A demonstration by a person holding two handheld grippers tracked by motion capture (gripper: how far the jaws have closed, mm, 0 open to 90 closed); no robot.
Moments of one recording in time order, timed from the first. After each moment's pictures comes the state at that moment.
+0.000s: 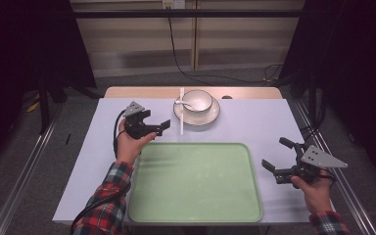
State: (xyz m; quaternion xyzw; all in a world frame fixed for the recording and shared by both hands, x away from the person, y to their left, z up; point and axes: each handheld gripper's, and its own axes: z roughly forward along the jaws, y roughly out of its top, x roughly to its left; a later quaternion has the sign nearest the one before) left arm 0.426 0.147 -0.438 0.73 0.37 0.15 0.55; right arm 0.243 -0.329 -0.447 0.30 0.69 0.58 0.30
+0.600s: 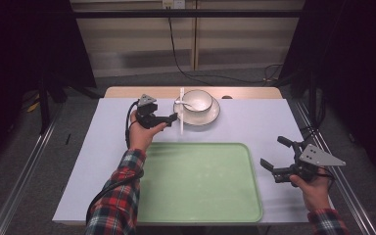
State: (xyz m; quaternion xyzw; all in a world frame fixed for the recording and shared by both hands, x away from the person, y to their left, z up) left arm 0.461 0.121 -0.445 0.75 0.39 0.16 0.51; right arm 0.248 -0.326 -0.446 0.29 0.70 0.58 0.30
